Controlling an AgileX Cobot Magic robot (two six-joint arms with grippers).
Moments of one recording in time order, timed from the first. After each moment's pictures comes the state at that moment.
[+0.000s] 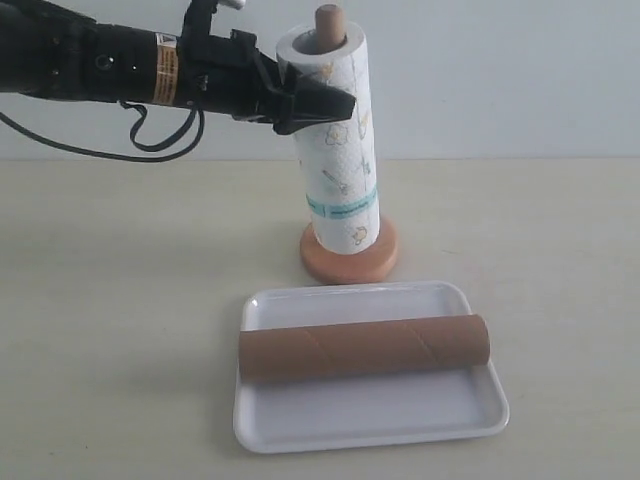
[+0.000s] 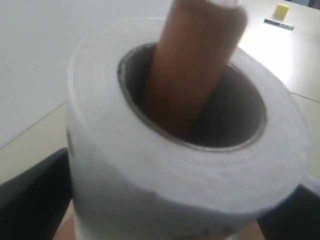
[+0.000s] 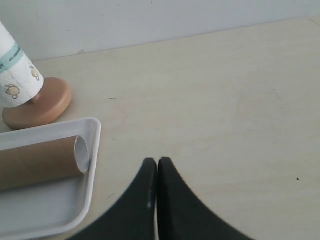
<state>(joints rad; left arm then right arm) -0.30 1.99 -1.50 1.62 -0.85 -1.47 0.02 0.01 0.00 0.16 0.38 0.03</state>
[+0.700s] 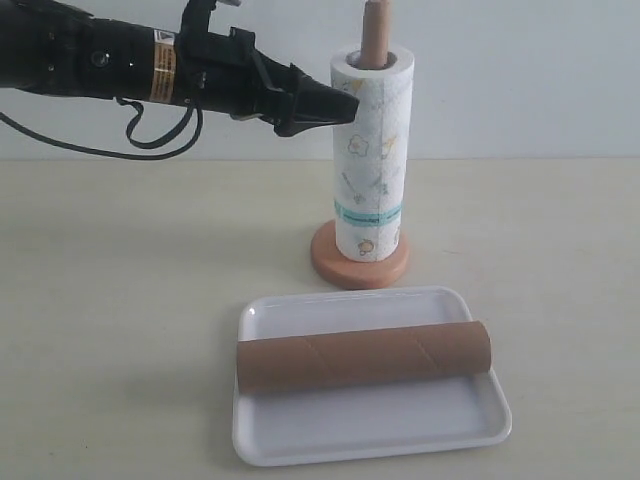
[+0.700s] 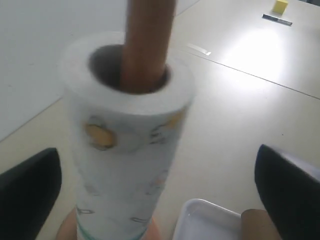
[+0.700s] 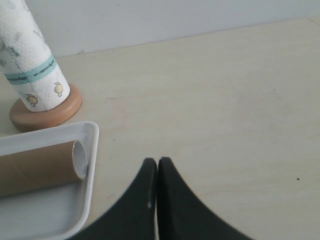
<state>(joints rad) -0.30 1.98 -1.50 1.66 -0.85 -1.50 0.02 0.01 0.00 0.16 0.38 0.03</state>
